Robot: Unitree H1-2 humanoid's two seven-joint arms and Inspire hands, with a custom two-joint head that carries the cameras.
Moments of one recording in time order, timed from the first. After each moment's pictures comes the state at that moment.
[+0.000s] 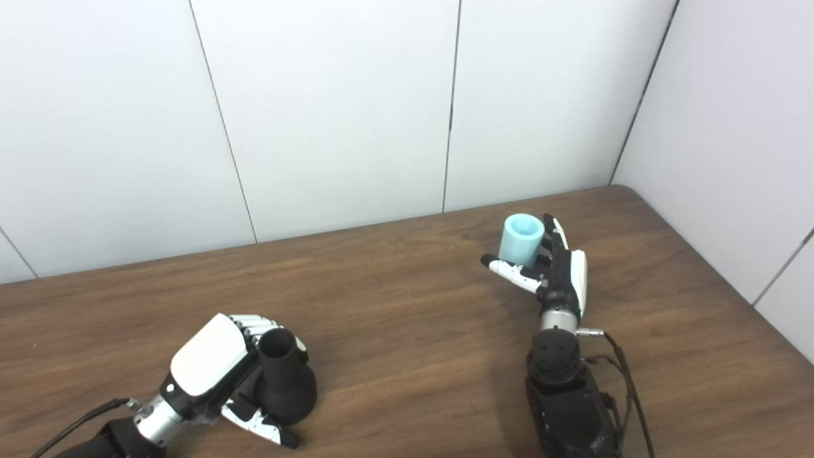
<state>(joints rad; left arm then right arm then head) -0.67 0.44 -1.10 0.58 0.72 -0.48 0.74 -0.32 -0.20 -0.25 0.32 -0.16 0.11 -0.41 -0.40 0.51</state>
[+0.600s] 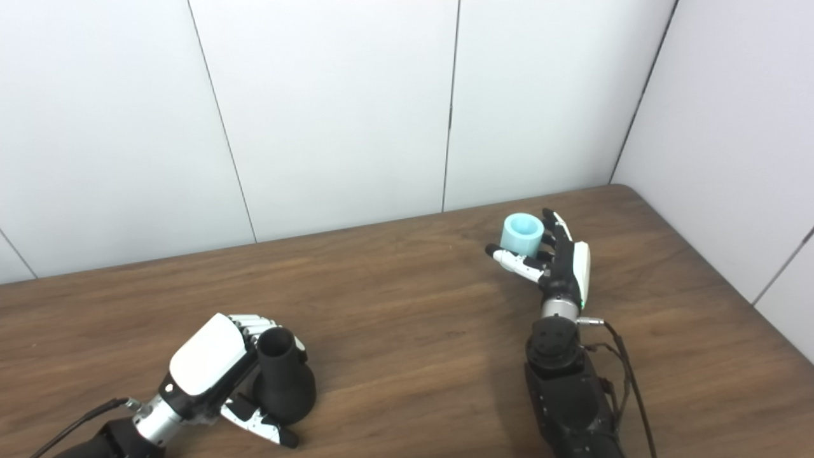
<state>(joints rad) -0.67 0.44 -1.10 0.58 0.71 -0.48 0.73 -0.37 -0.22 -0.26 0.37 -0.18 0.11 -0.44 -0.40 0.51</state>
